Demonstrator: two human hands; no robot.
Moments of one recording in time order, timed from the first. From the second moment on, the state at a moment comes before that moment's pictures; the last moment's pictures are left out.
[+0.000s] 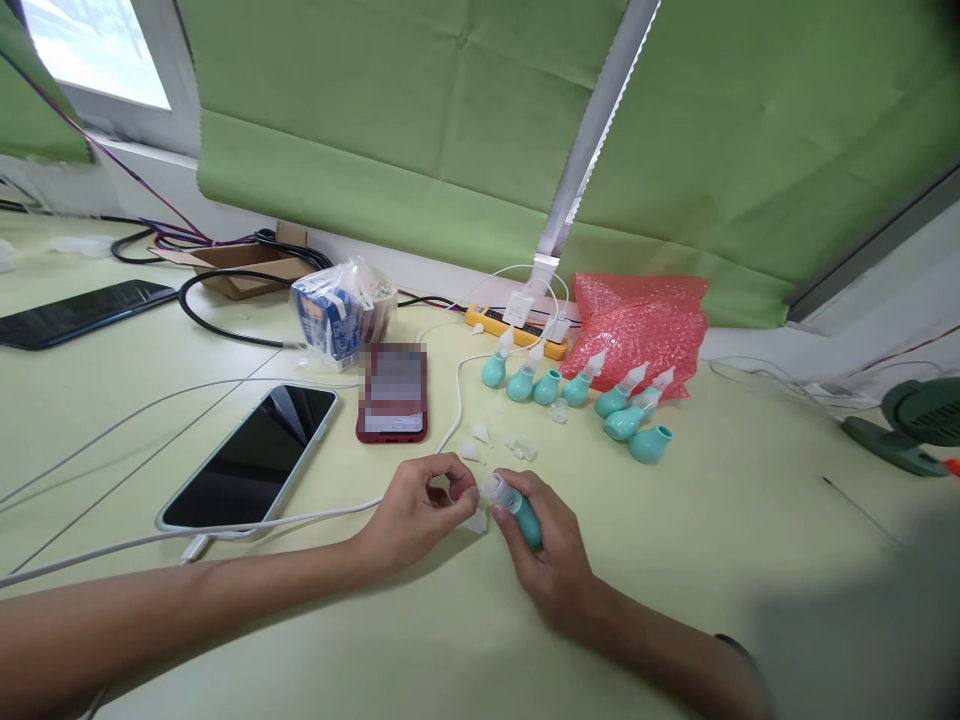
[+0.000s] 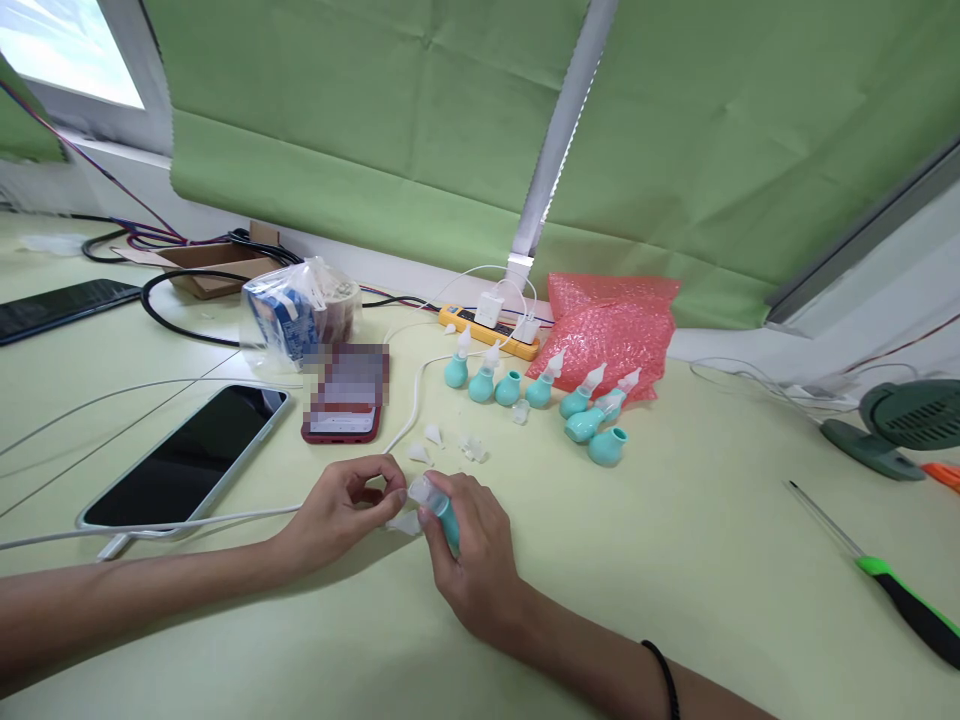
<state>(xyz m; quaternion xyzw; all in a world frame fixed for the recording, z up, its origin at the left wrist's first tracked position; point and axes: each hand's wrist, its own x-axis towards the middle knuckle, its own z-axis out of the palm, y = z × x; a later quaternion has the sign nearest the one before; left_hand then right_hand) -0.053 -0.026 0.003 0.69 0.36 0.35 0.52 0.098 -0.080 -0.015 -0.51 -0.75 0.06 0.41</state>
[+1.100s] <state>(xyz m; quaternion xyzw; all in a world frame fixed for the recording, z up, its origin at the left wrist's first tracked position) -0.055 -0.022 0.001 0.71 0.32 0.33 0.53 0.098 -0.079 -0.009 -0.52 -0.72 0.18 0.43</state>
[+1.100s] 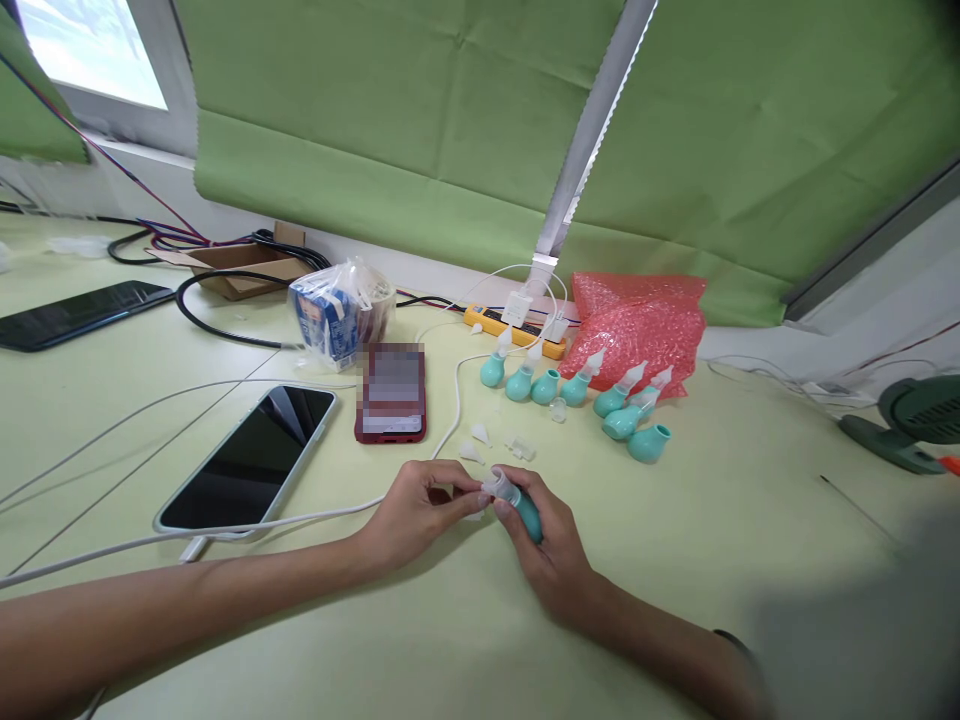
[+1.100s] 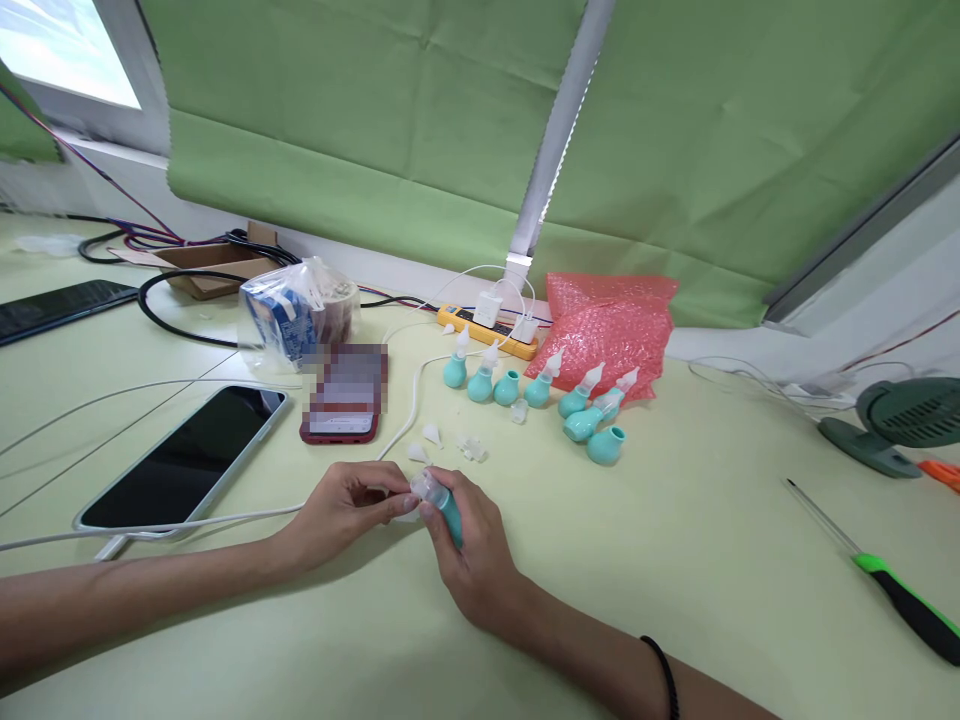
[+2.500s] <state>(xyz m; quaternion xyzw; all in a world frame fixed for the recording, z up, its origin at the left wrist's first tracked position) -0.060 -0.031 0.003 0.83 0.30 0.24 0.40 0.100 -0.082 -0.012 -0.42 -0.78 0.19 0.42</state>
